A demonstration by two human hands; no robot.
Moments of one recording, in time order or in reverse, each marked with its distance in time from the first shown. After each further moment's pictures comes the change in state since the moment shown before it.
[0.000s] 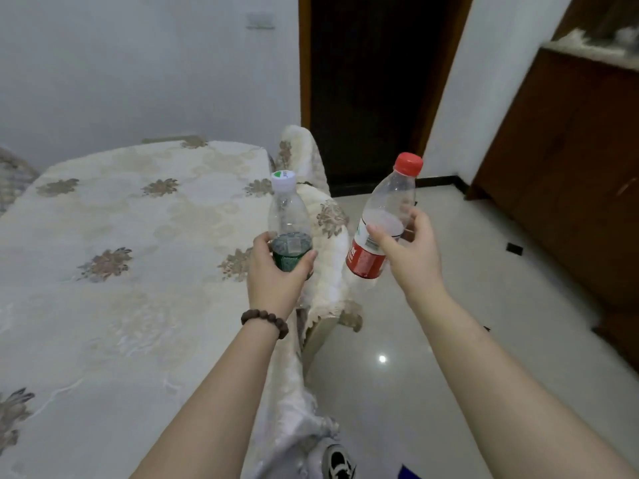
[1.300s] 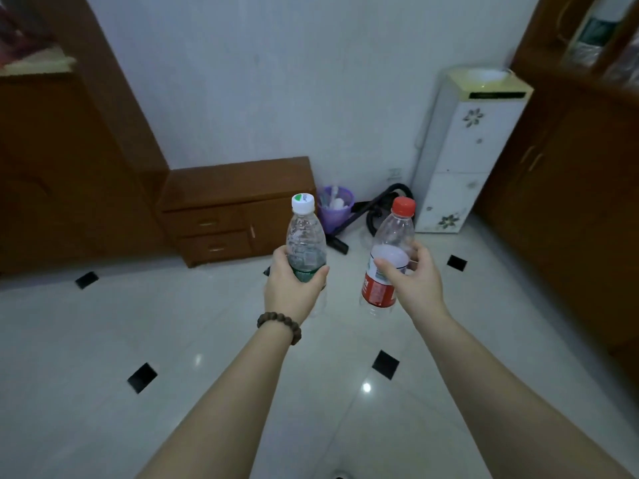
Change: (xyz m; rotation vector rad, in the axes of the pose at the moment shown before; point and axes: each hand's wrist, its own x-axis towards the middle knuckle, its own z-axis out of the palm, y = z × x) left_hand -0.581 0.248 0.540 -0.105 -1.567 0.473; right_hand -0.327 0.115 -0.693 -0.172 1.532 0.427
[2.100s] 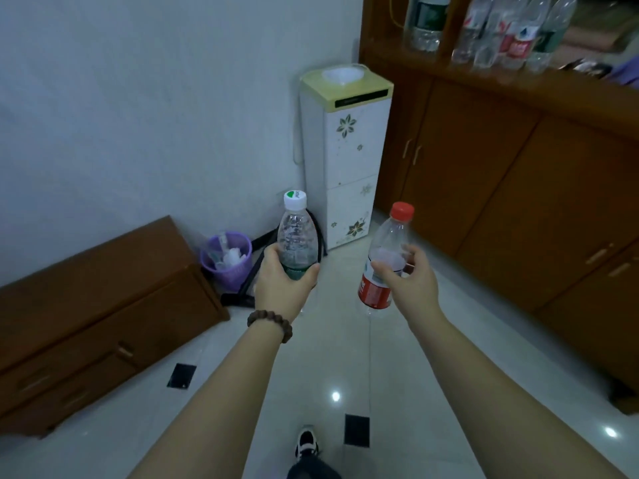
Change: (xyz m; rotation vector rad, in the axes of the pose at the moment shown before) left_hand 0.308 0.085 0.281 0.035 -0.411 0.166; right_hand 0.324 0.031 -0.066 0.019 0.462 0.160
